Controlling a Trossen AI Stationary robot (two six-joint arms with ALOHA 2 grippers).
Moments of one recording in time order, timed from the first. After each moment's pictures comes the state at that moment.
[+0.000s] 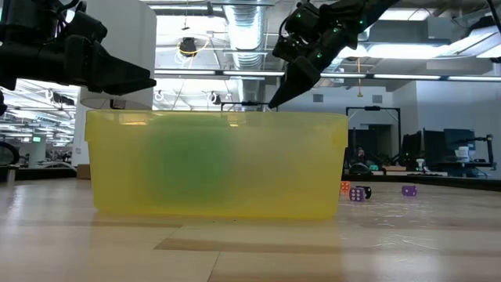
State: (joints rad) left arm 0.12 0.45 0.01 0.45 -0.16 0.15; right arm -0.41 1.65 1.26 -0.39 -0.16 -0.47
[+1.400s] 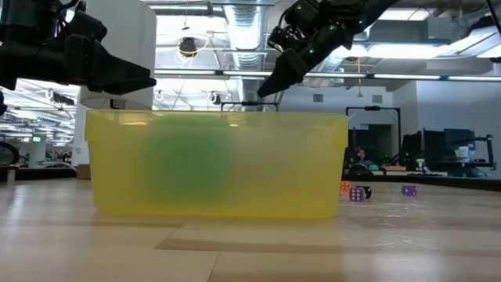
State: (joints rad) left arm 0.12 0.45 0.01 0.45 -0.16 0.15; right arm -0.40 1.66 1.26 -0.23 -0.16 -0.42
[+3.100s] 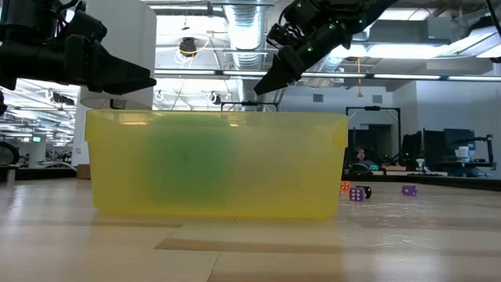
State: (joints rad) left arm 0.12 0.45 0.01 0.45 -0.16 0.15; right arm -0.39 1.66 1.26 -0.20 -0.16 -0.39
